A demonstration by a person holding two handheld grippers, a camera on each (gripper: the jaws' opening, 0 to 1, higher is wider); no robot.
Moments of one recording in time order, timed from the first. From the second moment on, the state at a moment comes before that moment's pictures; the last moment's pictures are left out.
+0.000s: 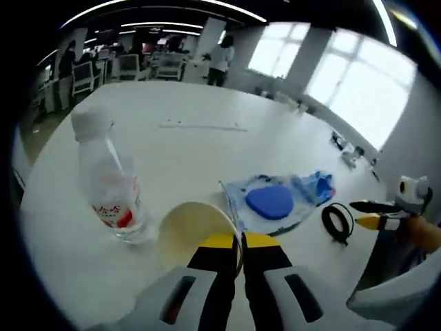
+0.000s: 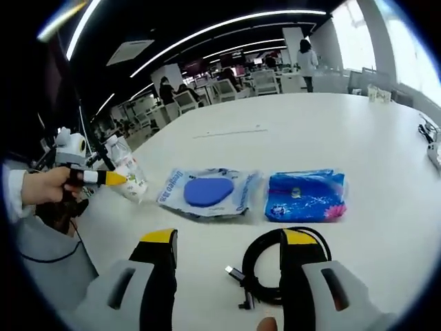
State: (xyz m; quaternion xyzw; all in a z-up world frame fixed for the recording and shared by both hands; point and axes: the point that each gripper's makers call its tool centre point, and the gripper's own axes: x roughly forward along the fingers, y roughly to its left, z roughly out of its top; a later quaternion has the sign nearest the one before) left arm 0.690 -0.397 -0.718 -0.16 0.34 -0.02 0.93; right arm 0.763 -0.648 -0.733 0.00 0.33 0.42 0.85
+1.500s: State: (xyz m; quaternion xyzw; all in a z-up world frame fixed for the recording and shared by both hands) left arm 0.730 -0.391 -0.751 0.08 0.50 -0.15 0.85; right arm 0.759 -0.690 -0.753 0.03 0.36 0.37 0.86
